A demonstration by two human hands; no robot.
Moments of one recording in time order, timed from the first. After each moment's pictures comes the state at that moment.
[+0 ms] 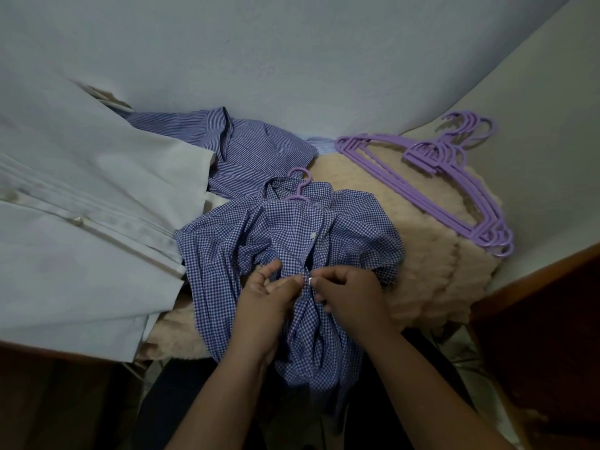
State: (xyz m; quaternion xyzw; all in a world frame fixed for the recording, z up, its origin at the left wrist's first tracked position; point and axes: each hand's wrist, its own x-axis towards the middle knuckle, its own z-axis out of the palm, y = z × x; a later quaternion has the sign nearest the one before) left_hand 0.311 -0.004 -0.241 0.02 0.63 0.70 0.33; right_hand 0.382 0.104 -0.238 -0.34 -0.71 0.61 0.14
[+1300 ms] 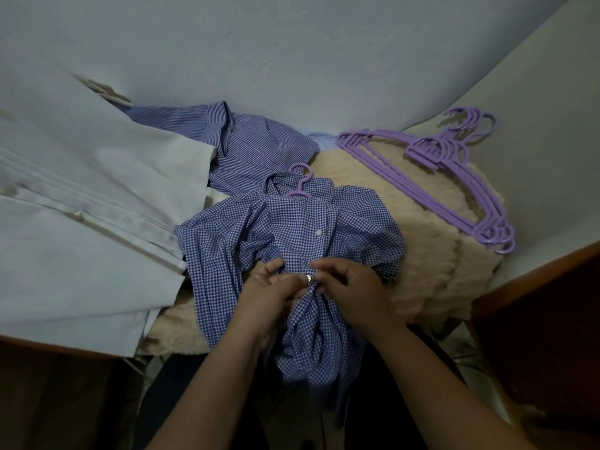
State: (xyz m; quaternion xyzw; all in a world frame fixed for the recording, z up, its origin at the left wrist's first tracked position) left_hand 0.295 -0.002 -0.254 0.01 0.61 0.69 0.39; right_hand 0.382 0.116 -0.257 -0.25 -0.75 0.59 0.15
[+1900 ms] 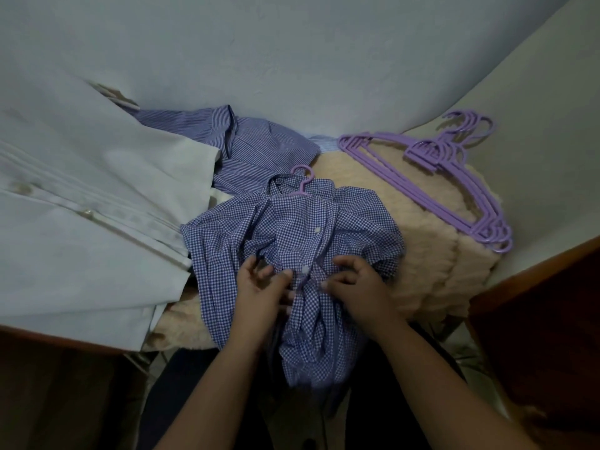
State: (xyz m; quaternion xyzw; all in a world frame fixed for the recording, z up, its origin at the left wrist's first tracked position) left_hand 0.299 -0.012 -0.266 0.00 0.66 0.69 0.29; right_hand 0.388 0.117 -0.262 -0.35 -0.64 0.68 0.10
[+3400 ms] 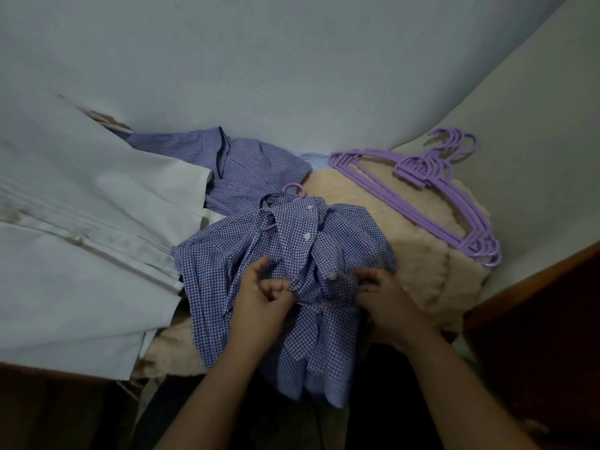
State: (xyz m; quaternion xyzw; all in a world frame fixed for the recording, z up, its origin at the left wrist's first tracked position) left_hand 0.293 -0.003 -0.247 0.17 0.79 0.54 0.22; right_hand 0.404 0.154 -0.247 -0.41 -0.63 0.66 0.05
